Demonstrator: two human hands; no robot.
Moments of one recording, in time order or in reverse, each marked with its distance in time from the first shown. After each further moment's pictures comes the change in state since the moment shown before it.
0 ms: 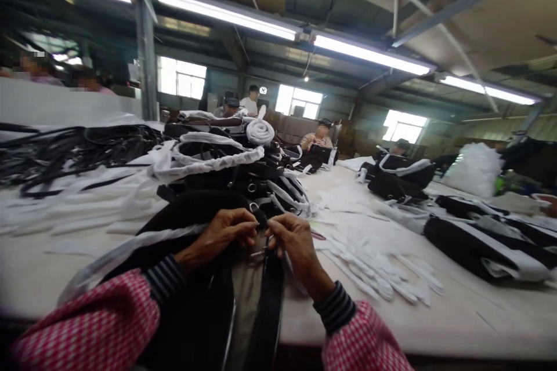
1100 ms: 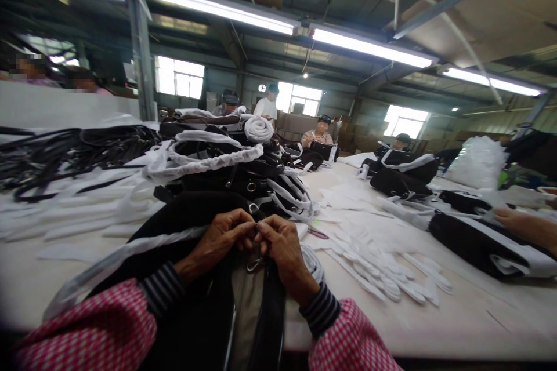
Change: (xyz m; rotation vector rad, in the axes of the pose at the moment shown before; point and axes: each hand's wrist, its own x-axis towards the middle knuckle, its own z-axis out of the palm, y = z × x) left_hand -0.007 0.003 0.010 0.089 0.118 0.020; right_hand 0.005 0.019 0.025 -0.037 -0.002 0.033
